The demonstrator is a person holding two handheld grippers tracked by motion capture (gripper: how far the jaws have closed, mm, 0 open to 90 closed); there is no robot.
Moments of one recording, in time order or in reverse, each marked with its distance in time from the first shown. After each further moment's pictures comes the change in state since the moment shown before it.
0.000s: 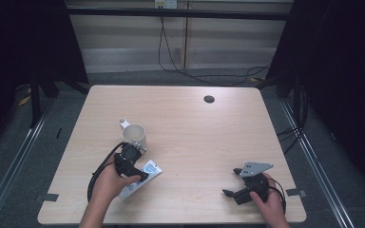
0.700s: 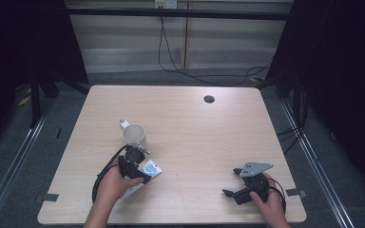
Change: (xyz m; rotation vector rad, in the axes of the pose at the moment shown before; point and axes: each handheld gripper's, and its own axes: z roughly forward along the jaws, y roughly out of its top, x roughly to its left) left arm -0.004 0.000 0.016 0.020 -0.018 0.009; right arm 0.000 0.000 0.000 0.001 0.000 0.001
